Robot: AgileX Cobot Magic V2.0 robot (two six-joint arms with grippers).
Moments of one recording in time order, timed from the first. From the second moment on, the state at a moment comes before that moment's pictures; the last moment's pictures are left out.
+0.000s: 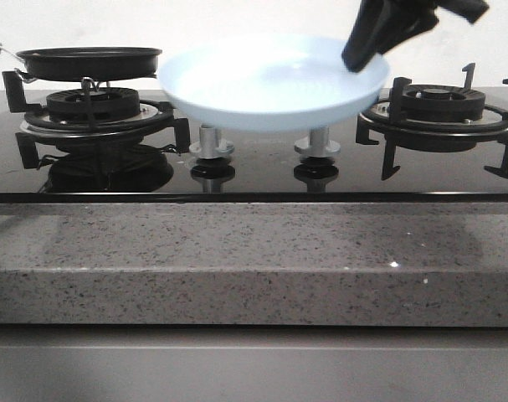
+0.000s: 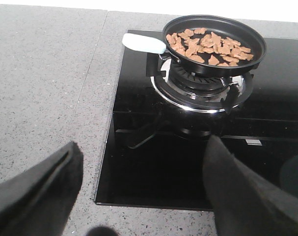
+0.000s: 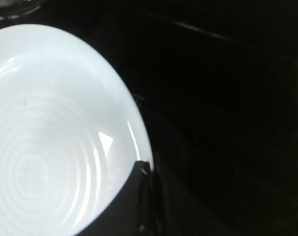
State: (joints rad) left arm -0.04 0.66 -0.73 -0.01 0.59 -0.05; right arm 0.24 1.64 -1.39 0.49 0.81 -0.33
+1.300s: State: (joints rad) left arm 0.14 1.23 -1.08 -0.34 0.66 0.12; right arm 0.27 1.64 -1.33 0.50 0.75 -0.35
